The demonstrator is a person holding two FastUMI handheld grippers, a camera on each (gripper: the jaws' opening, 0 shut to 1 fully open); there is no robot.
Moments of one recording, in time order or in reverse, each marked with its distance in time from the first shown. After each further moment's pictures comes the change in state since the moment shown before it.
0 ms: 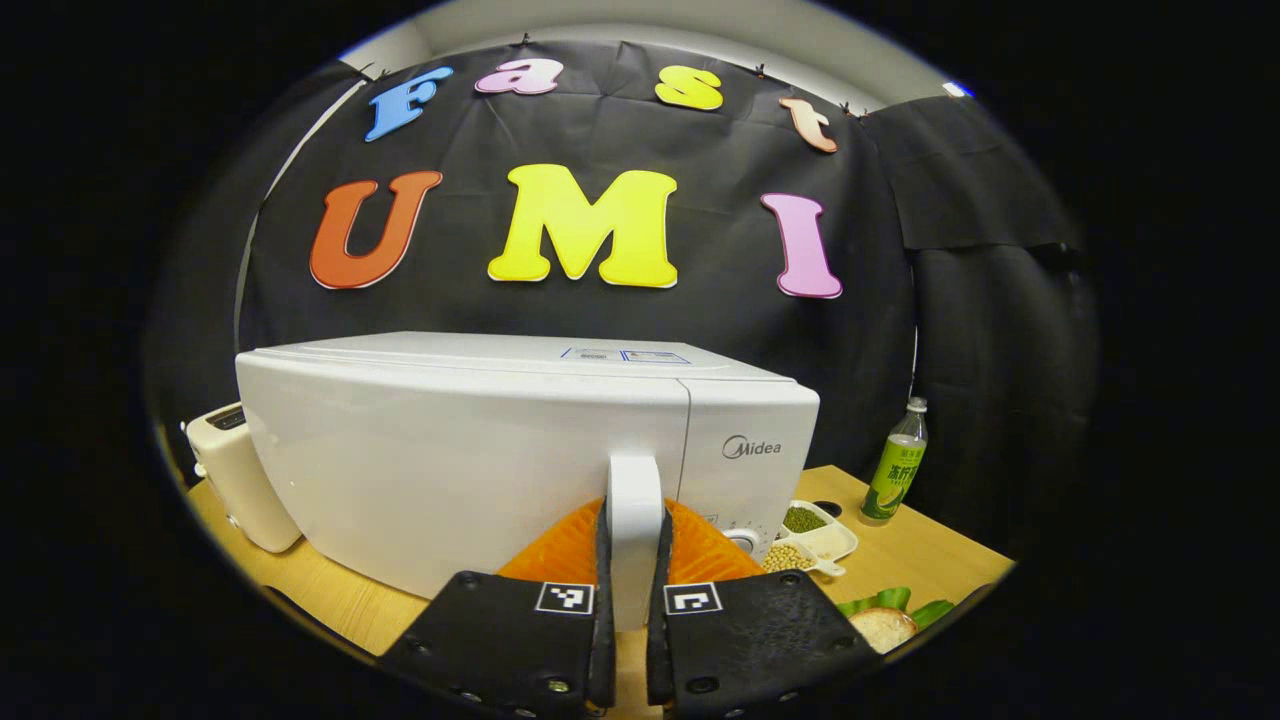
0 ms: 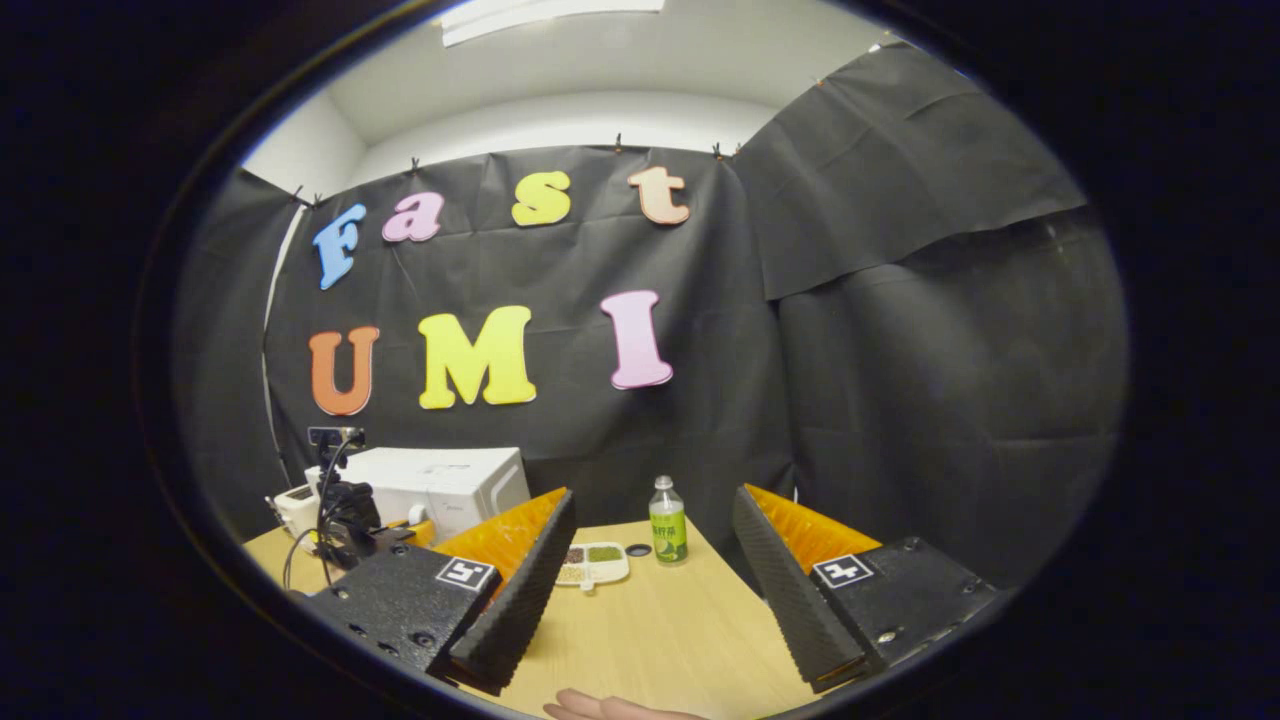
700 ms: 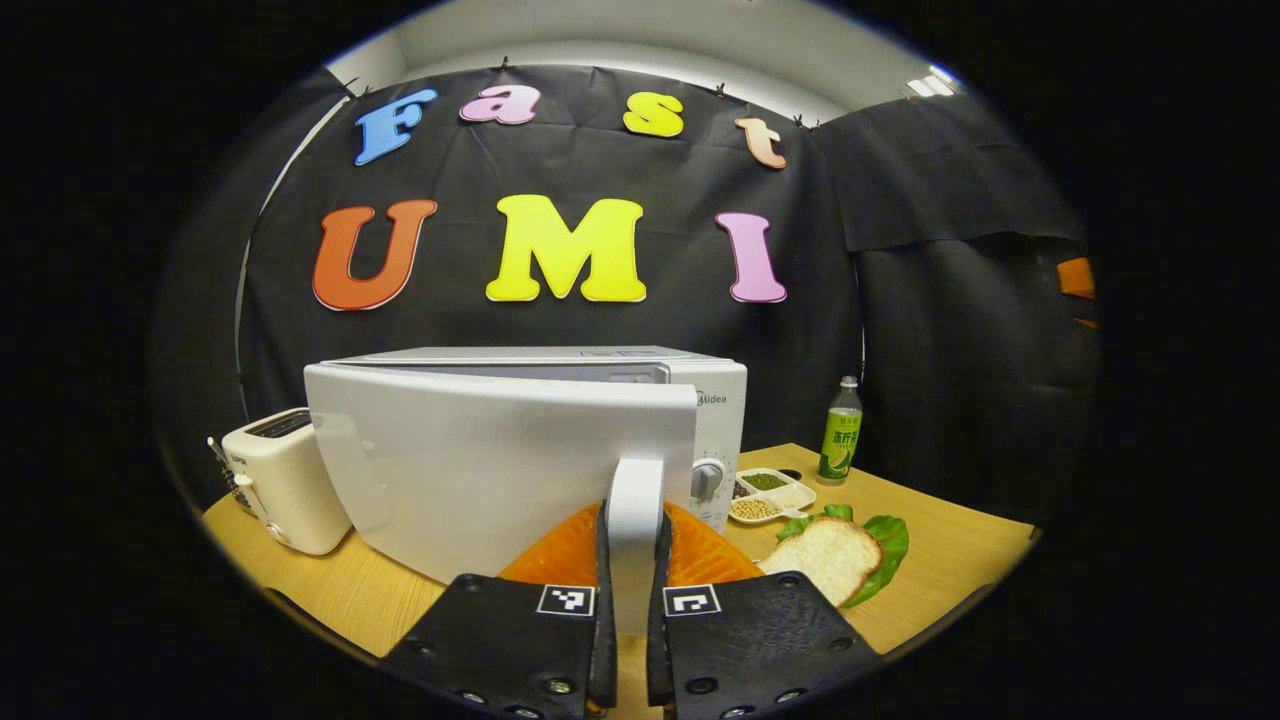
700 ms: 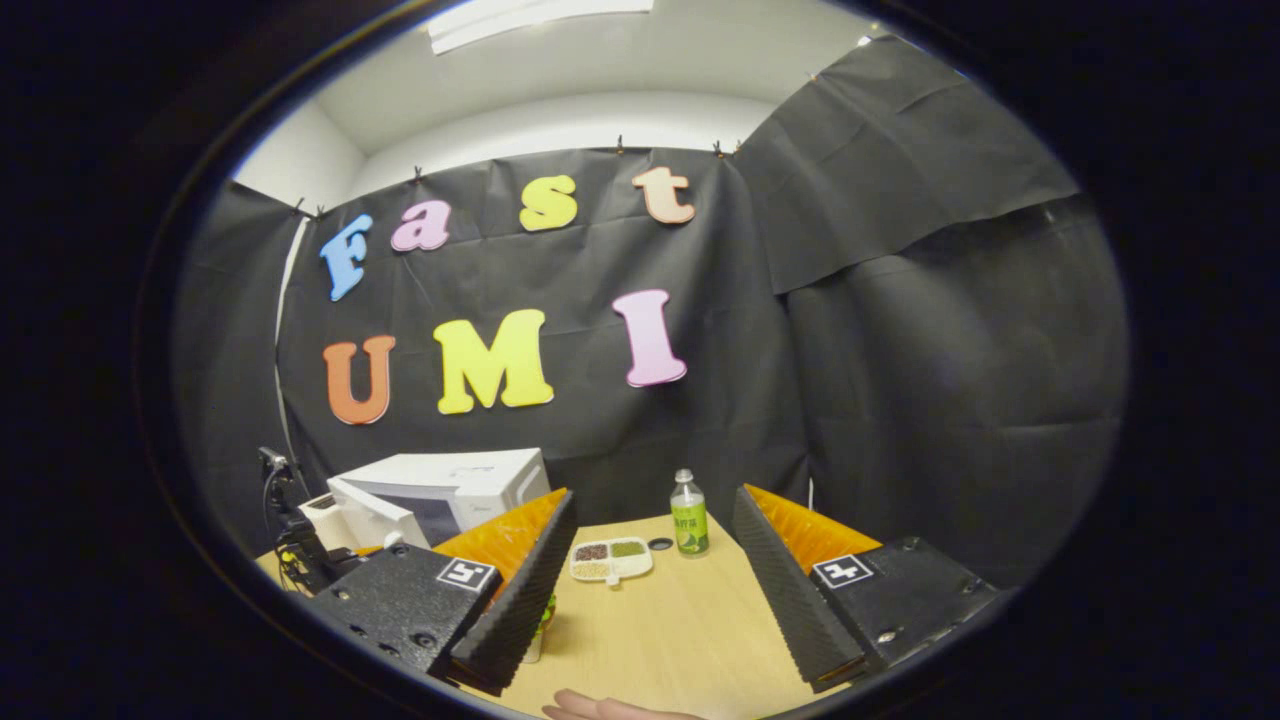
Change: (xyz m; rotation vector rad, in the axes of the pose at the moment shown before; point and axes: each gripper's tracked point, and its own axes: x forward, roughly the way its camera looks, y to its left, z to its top) left arm -0.126 0.026 -0.014 0.044 -0.027 -0.108; right arm -0.027 0.029 -0.005 0.022 0.008 0.038
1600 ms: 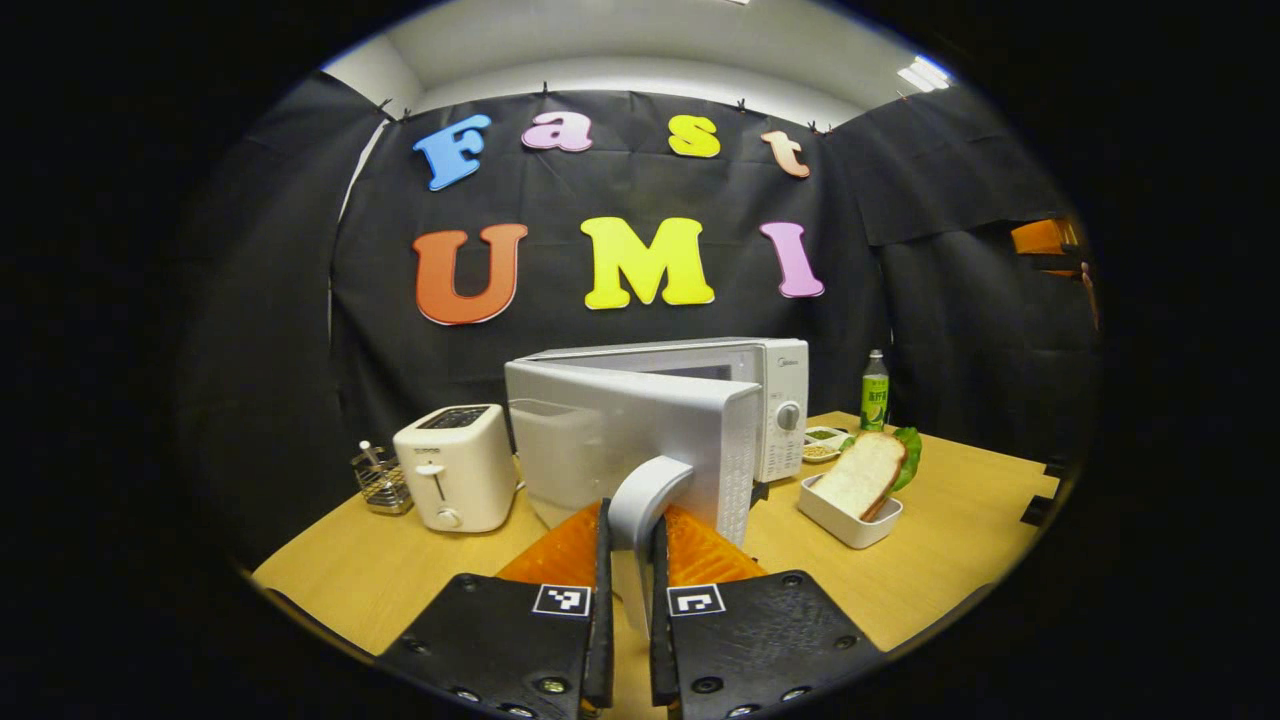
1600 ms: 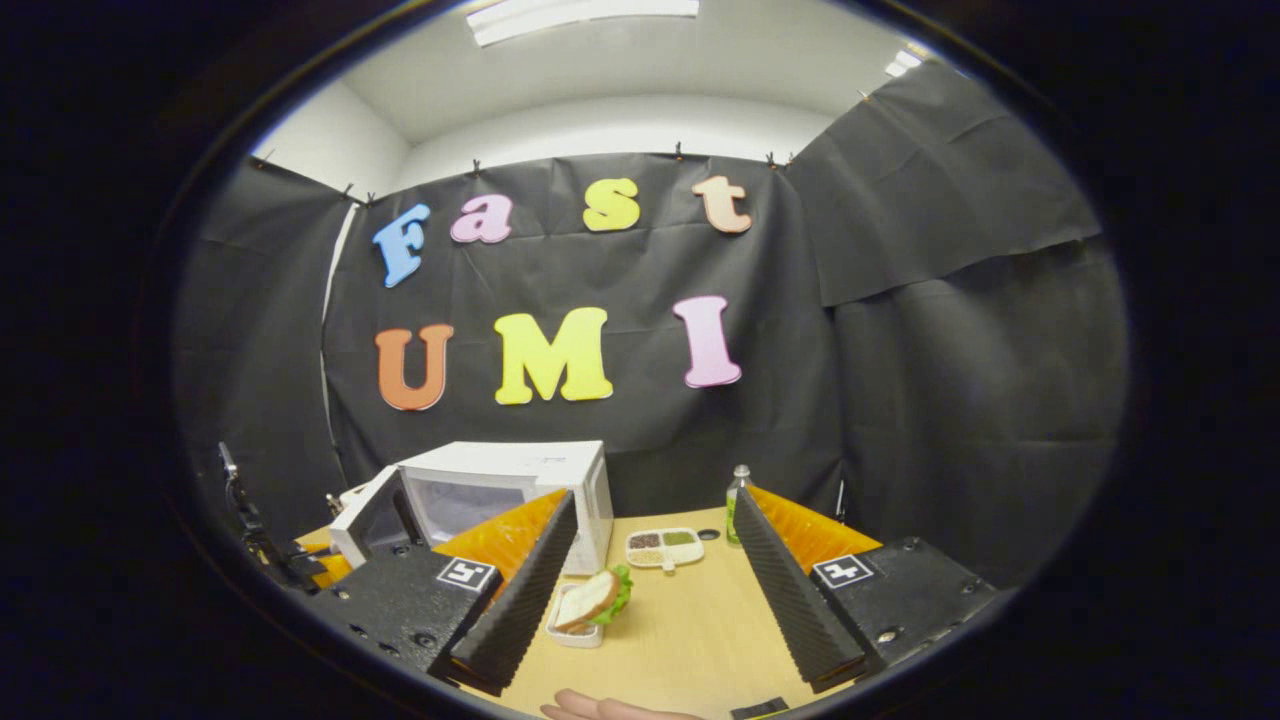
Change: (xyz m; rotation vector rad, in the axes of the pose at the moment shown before) left arm -0.171 0.148 -0.023 0.074 -0.007 0.159; right arm -0.053 0.087 0.007 -0.053 0.002 0.090
